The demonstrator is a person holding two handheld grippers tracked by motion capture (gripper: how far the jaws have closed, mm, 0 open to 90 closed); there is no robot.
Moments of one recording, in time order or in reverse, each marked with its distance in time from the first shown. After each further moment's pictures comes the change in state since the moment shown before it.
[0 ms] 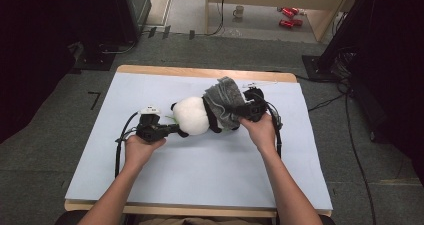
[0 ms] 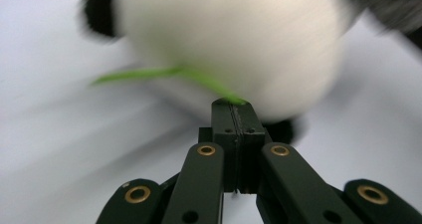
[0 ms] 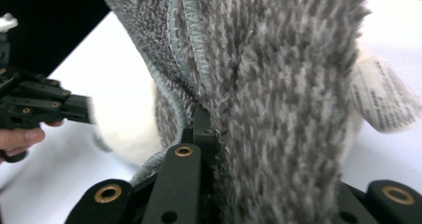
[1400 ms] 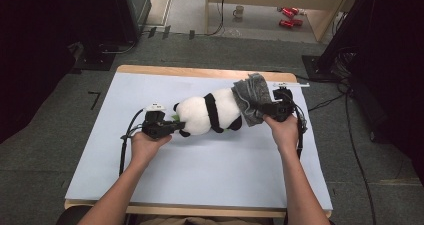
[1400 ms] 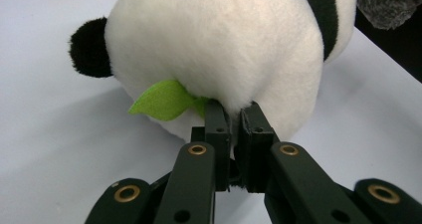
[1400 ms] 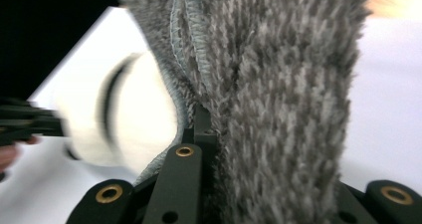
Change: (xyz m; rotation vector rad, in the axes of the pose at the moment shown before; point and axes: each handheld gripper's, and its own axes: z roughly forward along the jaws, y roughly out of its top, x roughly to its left) left arm -0.008 0.012 0.010 -0.064 -0.064 -0.007; right arm -0.043 -0.012 -0.052 -0.111 -0.078 0.094
